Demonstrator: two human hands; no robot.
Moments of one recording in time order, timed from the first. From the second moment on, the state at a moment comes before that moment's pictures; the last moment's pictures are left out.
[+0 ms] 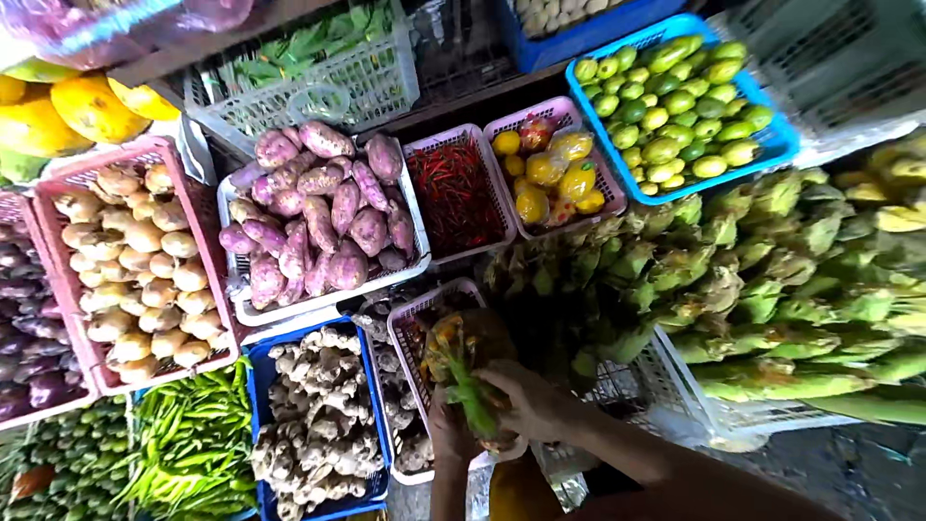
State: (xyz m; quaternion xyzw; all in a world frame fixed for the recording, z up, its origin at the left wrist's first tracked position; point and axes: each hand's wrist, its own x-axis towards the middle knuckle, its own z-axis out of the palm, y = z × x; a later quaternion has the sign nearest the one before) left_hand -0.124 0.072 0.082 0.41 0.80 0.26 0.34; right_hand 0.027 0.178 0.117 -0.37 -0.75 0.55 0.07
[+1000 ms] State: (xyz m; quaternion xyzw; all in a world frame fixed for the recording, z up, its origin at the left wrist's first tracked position) left_hand -0.153 0.073 0.118 0.19 0.66 0.43 0.59; right_hand 0.020 0.171 0.114 -0.47 -0.75 0.47 -0.04
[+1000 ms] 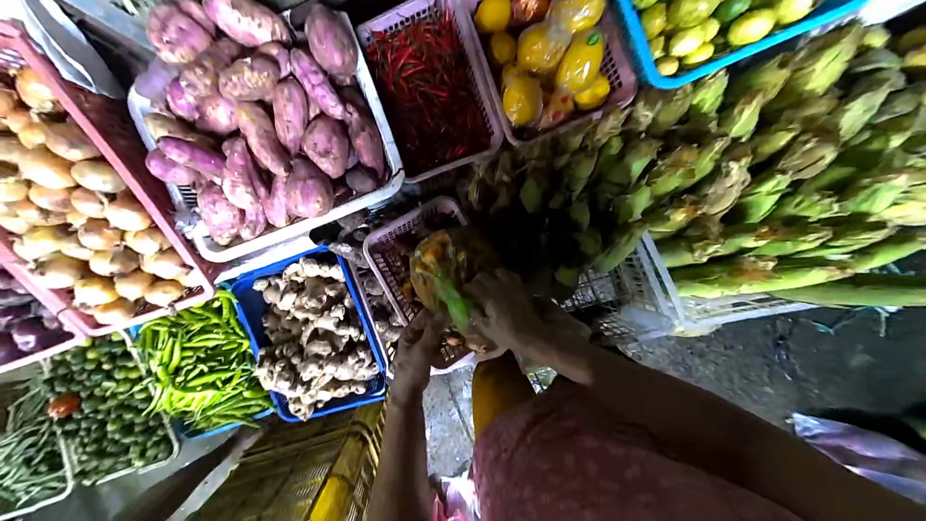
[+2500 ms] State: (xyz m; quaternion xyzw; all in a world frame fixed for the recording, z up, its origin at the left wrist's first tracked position) left_hand -0.081 0.047 0.045 0.20 0.77 0.49 0.36; right_hand -0.016 0.298 0.045 -0.42 -0.59 0.69 0.02
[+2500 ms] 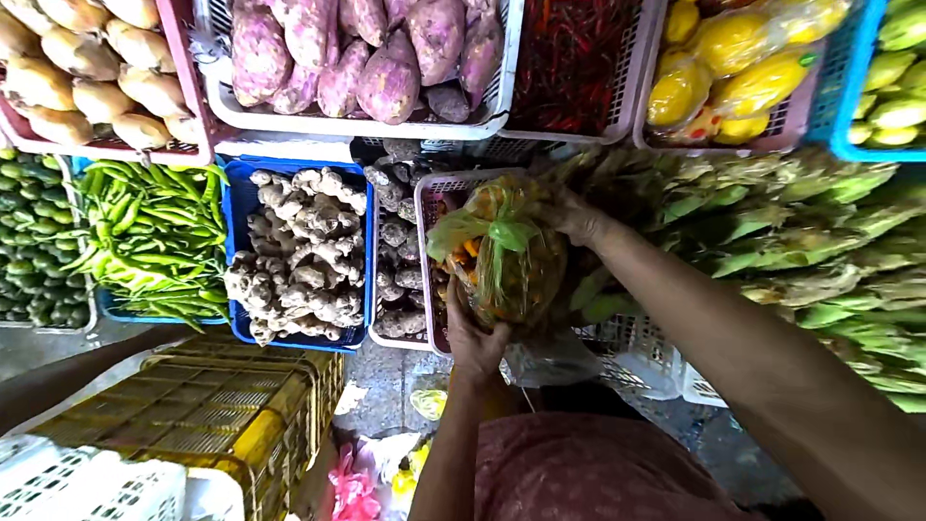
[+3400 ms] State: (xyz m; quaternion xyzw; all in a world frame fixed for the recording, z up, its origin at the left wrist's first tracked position) left_hand -0.117 0.039 0.093 -0.02 0.73 0.36 0.57; right_hand 0.005 0.240 0.072 -0.45 -0.75 0.46 -0.14
